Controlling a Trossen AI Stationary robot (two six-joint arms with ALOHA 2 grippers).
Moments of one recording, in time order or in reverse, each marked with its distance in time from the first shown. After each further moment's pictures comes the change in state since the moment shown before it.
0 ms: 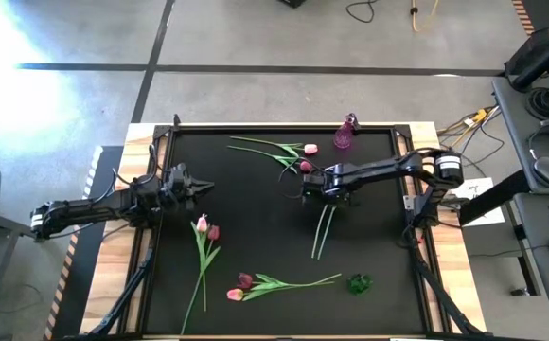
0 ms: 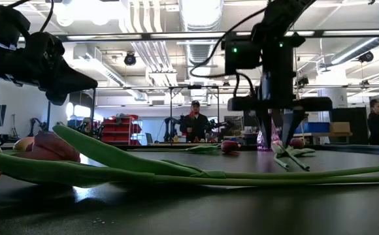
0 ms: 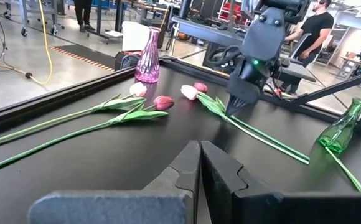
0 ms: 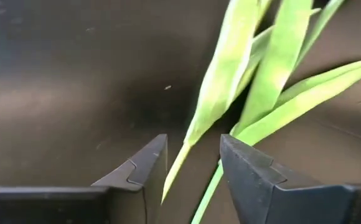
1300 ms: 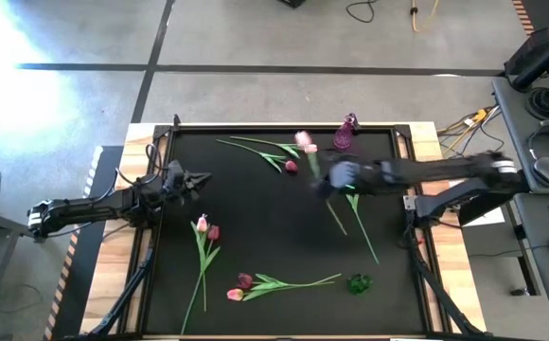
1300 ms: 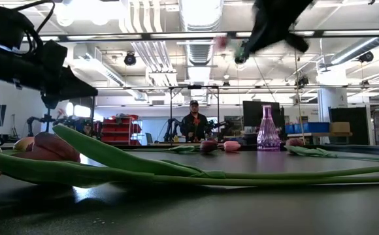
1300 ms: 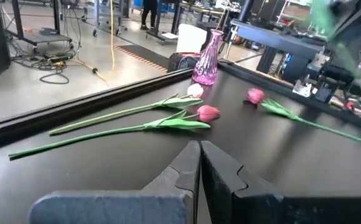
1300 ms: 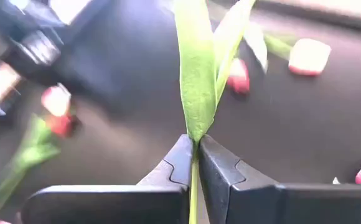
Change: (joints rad) left arm 0.000 0.053 0.000 0.012 -0.237 -0.045; right arm 0.196 -0.523 -0.005 0.207 0.373 -0.526
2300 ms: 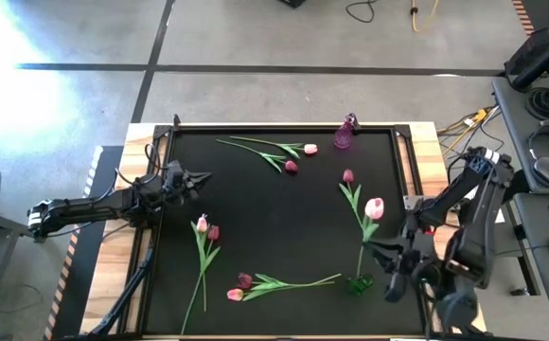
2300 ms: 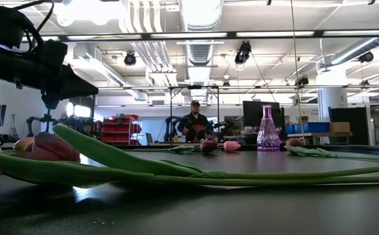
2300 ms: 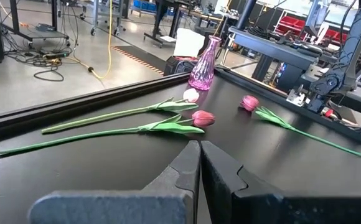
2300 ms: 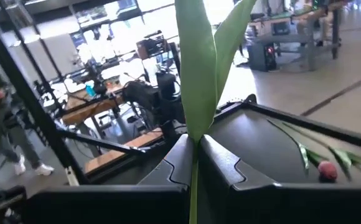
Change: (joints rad) left arm 0.000 0.000 0.000 0.013 0.003 -0.038; right arm 1.004 0.088 0.212 -0.098 0.989 0.137
